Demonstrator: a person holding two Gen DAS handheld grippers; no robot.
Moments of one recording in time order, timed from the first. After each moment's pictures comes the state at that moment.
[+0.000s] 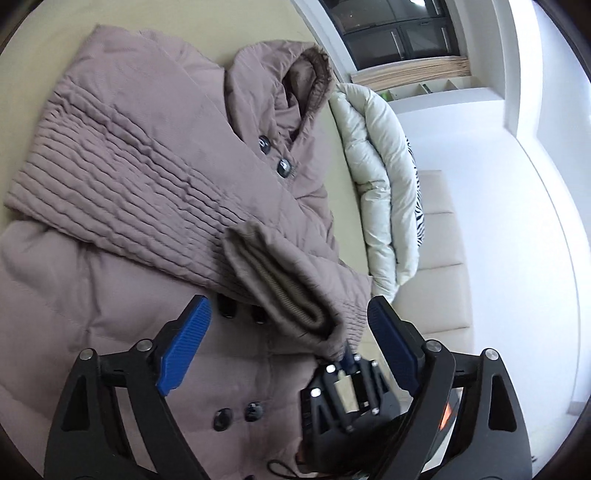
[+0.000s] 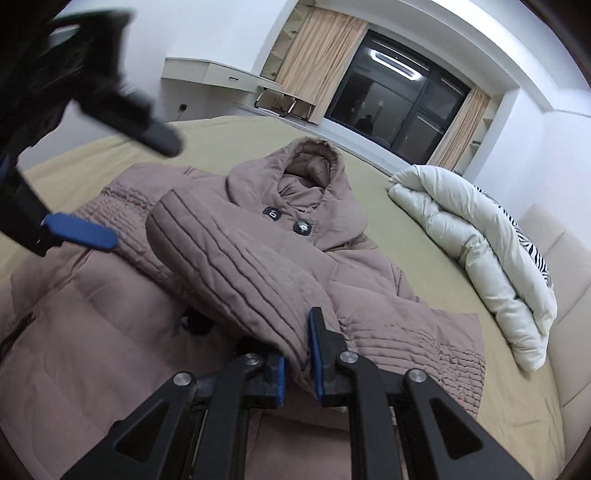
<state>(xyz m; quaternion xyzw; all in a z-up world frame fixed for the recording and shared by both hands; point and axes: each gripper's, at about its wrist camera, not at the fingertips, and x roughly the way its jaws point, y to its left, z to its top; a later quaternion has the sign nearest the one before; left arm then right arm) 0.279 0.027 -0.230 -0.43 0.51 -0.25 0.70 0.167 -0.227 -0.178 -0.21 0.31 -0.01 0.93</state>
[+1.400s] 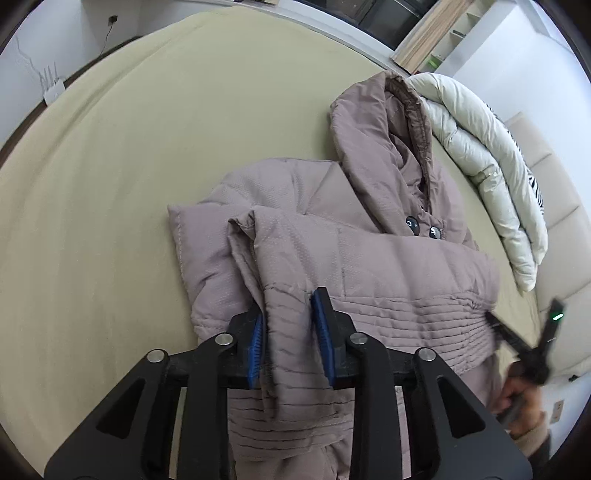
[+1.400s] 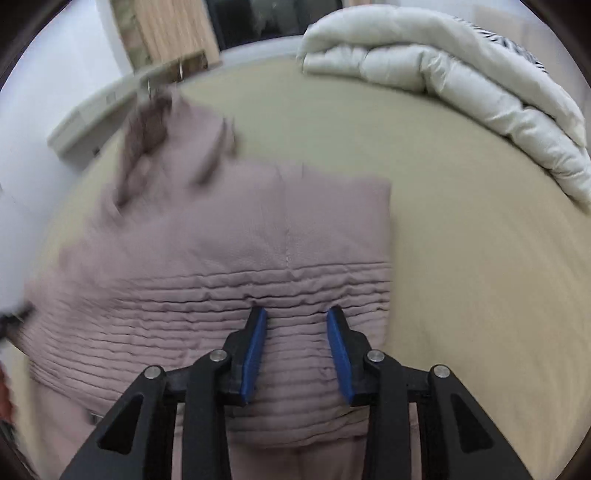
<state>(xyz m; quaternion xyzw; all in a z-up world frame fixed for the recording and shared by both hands) 0.390 0.080 -0.256 -0.17 0.52 -0.11 0.83 0.271 -0.389 -0.215 0.09 0.45 -0.08 0.88</state>
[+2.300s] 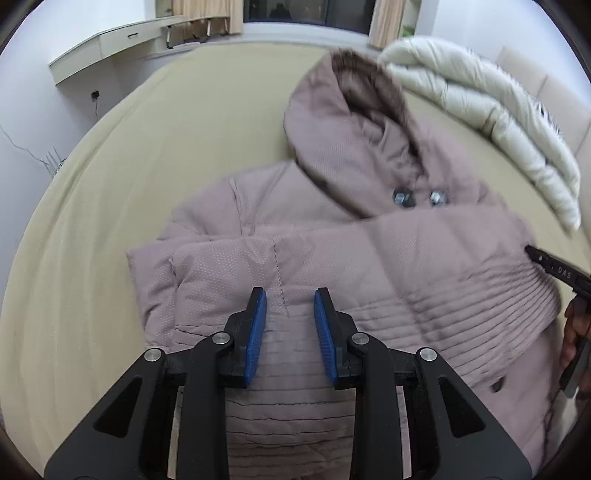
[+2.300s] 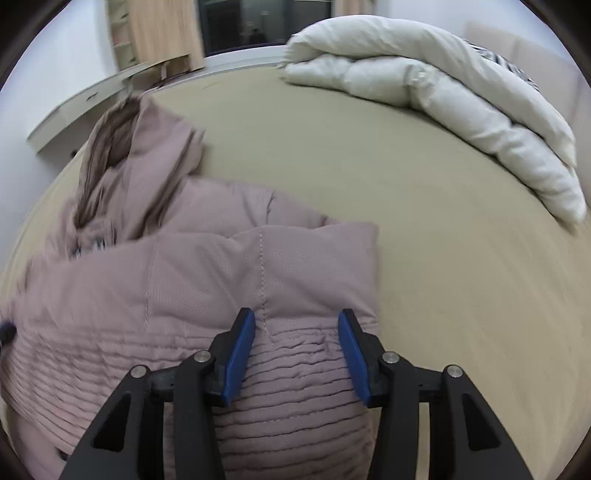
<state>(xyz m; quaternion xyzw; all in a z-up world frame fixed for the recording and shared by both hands) 0.376 -0.006 -0.252 -0.01 0.46 -0.08 0.89 0.301 -0.406 -0.198 0.09 0.44 -0.14 0.88</state>
